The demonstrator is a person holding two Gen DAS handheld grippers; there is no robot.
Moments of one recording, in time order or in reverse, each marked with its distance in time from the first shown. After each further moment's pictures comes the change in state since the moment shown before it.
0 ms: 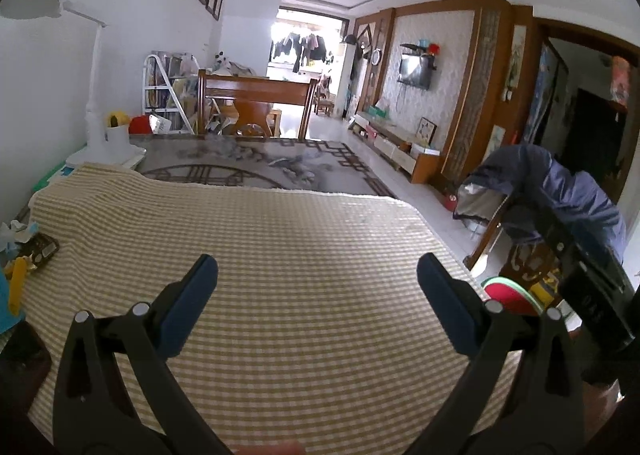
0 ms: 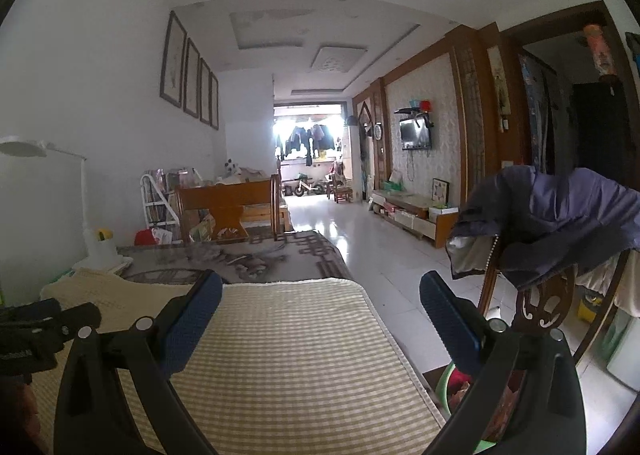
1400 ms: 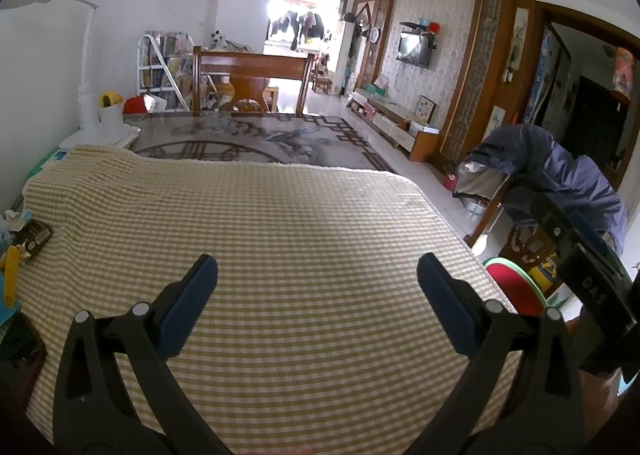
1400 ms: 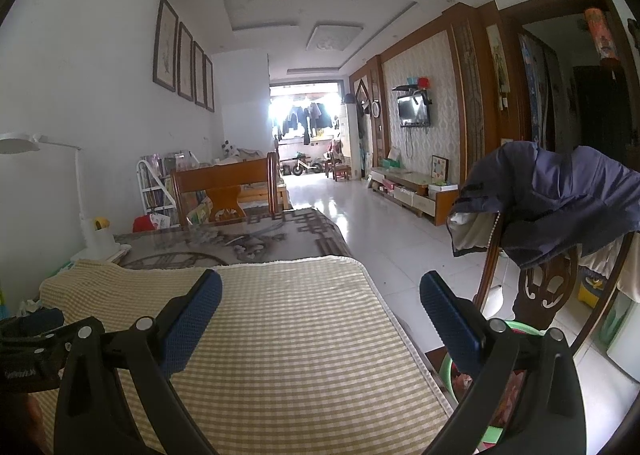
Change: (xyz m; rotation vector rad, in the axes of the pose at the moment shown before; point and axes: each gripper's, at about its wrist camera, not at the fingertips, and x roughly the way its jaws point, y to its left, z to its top) left arm 0.009 0.000 -0.010 -0.006 0.090 -0.020; right arm 0.014 -0.008 -0.011 0.032 0.080 -0.004
